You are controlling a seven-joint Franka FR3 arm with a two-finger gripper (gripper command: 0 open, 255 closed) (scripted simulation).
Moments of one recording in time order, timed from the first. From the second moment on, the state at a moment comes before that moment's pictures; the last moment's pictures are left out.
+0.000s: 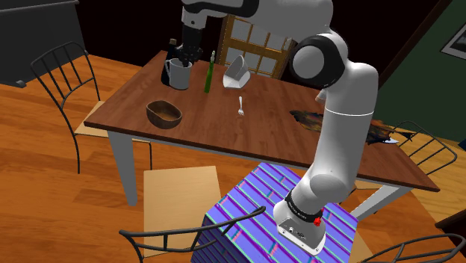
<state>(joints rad) 0.06 0.40 -0.04 -1.30 0.09 1.68 0.02</state>
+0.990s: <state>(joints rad) 0.16 0.42 0.00 -1.33 0.07 1.75 0.15</state>
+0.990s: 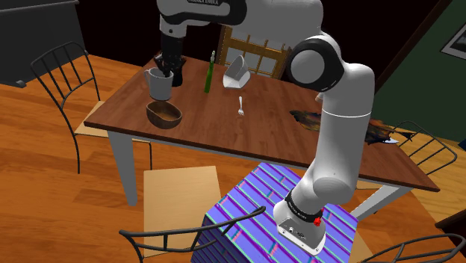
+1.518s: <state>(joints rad) 0.16 0.43 0.00 -1.43 0.07 1.85 0.15</state>
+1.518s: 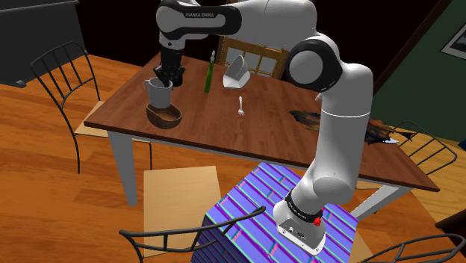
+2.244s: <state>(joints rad) 0.16 0.43 0.00 -1.46 0.07 1.89 0.14</state>
